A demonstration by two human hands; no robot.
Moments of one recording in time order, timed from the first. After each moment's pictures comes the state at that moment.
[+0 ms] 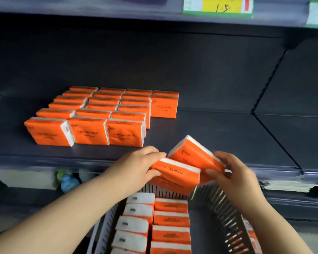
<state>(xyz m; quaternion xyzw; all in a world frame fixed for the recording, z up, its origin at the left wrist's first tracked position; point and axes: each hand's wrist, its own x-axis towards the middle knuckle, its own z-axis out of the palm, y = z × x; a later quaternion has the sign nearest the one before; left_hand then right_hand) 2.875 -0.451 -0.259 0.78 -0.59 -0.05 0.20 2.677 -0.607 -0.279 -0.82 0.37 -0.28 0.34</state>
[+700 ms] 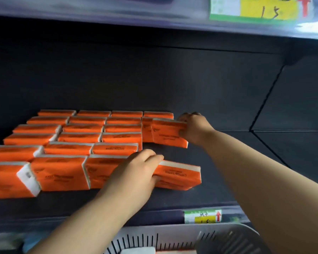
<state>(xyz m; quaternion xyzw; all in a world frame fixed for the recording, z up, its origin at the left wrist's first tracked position) 2.934 -0.520 -0.248 0.78 -0.58 0.06 0.24 2.884 -0.746 -0.226 -0.91 0.36 -0.14 0.14</state>
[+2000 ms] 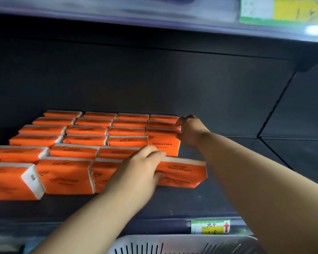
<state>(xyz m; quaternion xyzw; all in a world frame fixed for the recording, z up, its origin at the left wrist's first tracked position) 2.954 -0.527 -0.249 0.77 -0.56 0.06 0.29 2.919 -0.751 -0.235 -0.92 0.35 -0.10 0.11</state>
